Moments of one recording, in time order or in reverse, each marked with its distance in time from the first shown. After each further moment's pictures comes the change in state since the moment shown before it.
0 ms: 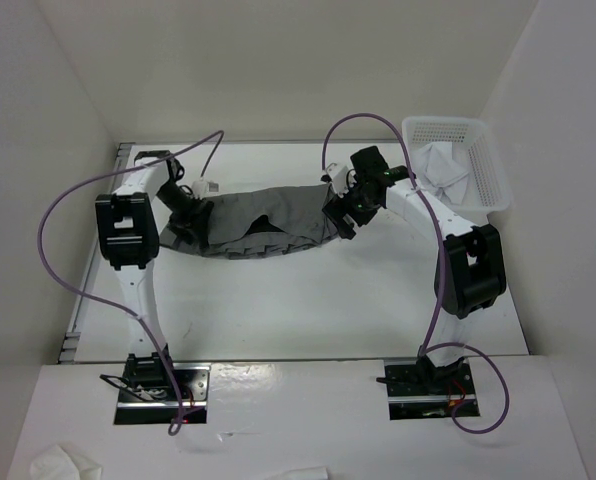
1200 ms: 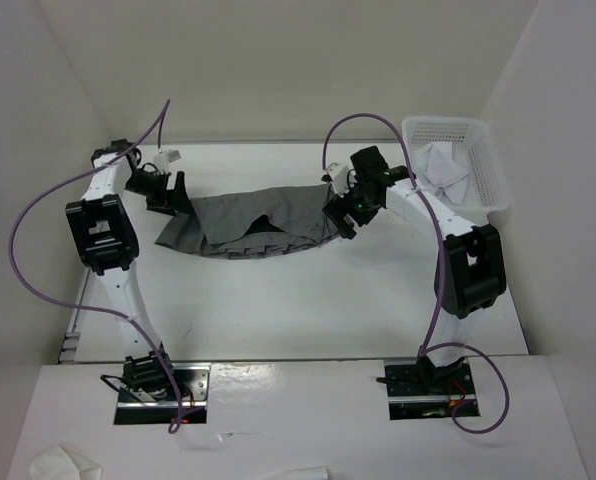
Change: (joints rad) left arm 0.187 -0.026 0.070 0.201 0.282 -0.058; right arm 0.000 0.000 0.000 -0.001 0.017 0.007
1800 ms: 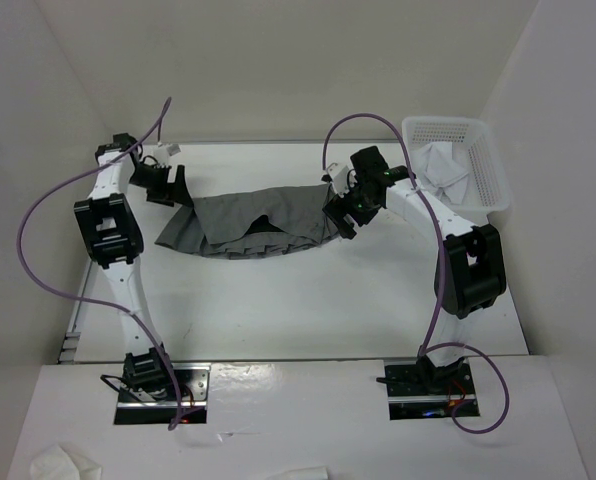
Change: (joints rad) left arm 0.003 0.132 0.206 0.039 -0.045 -0.026; right arm 0.000 0.000 0.000 0.000 0.005 0.000
